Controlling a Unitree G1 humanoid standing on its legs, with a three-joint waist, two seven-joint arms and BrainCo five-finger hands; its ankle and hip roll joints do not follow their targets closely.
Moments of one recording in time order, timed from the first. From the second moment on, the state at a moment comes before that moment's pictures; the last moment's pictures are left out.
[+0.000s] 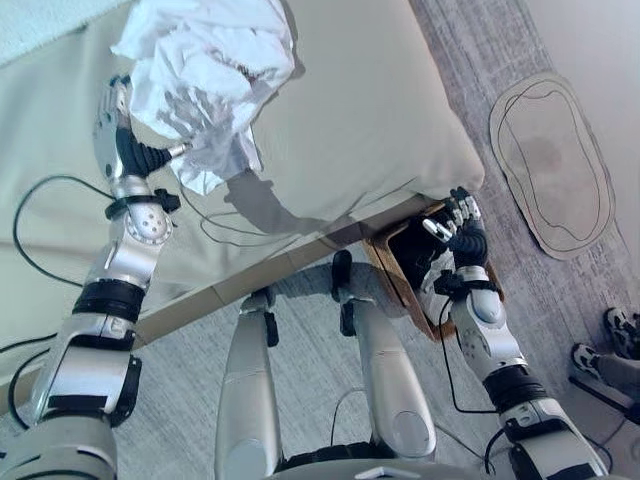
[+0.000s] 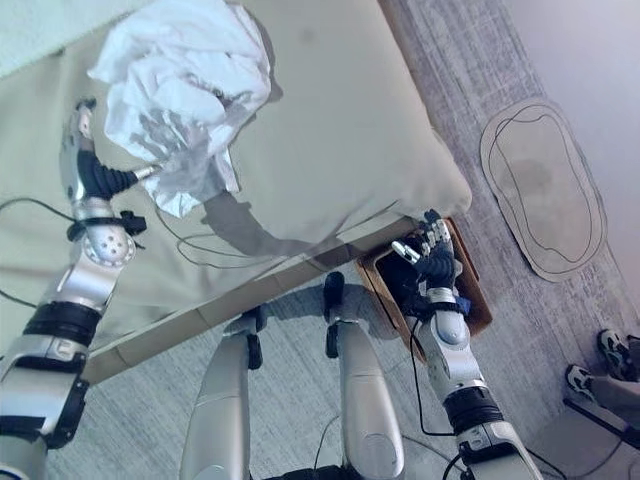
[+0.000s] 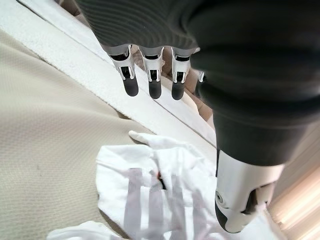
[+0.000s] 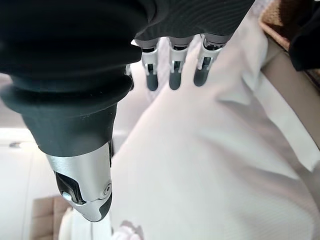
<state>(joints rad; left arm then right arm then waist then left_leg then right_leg) -0.76 0.73 -0.16 0.65 0.26 -0.18 0.62 -0.30 -0.33 0.15 0.39 0.50 -0.40 -0.17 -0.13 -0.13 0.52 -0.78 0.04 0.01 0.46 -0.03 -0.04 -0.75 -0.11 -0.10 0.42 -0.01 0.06</state>
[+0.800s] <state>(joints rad) -1.14 0.89 -0.51 0.85 0.46 -0.09 0.64 -0.28 -0.36 0.17 0.32 0.56 -0.45 -0.14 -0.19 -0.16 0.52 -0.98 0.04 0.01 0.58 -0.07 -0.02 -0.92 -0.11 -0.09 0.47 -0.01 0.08</state>
